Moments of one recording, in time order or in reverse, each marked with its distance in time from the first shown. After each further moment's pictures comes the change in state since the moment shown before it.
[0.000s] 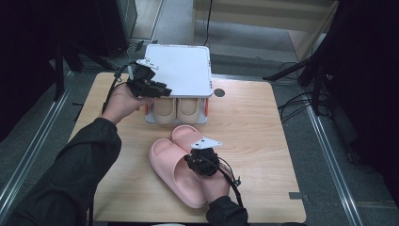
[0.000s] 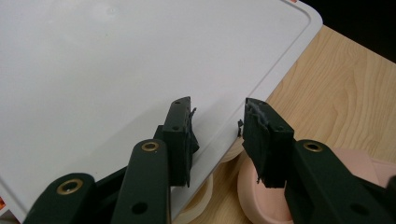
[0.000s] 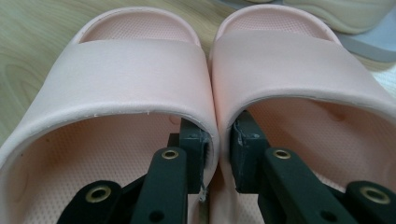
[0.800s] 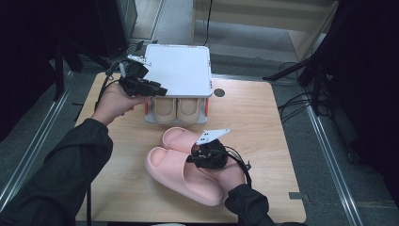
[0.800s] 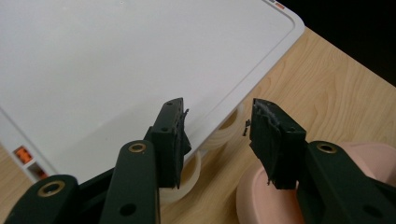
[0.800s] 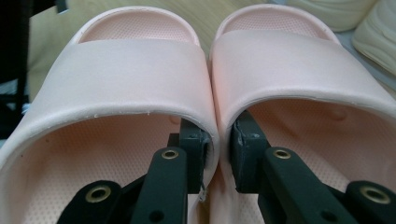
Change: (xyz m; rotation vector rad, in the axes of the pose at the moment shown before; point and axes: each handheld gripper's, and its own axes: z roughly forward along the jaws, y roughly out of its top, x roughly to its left) left arm 0.000 0.000 -0.029 0.017 -0.023 -0.075; right arm -0.024 0.026 -0.028 0.062 0.309 -0.195
